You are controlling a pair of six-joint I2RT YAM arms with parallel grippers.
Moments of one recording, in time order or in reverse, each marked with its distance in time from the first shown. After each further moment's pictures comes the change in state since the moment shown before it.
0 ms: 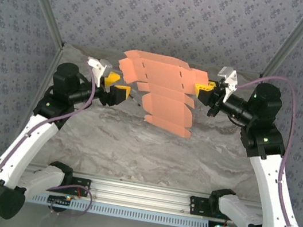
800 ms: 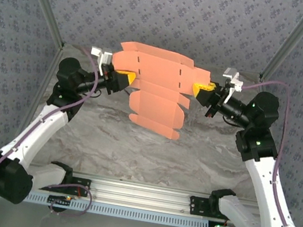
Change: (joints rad) left arm 0.013 0.142 -0.026 0.491 0.218 -0.332; right arm 0.000 -0.045 -0.161 0.303 -0.035 0.286
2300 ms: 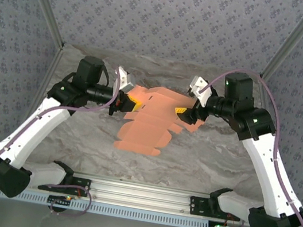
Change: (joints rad) left arm -0.171 0.050 0.285 -0.951 0.045 0.793; right arm 0.167 0.238 0.362 -0.820 0.261 -0.840
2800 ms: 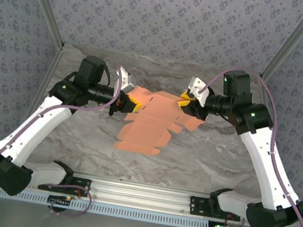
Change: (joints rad) left arm -0.001 0.019 0.005 -0.015 0.024 0.018; right arm -0.023 0.047 0.015 -0.034 -0.101 -0.077
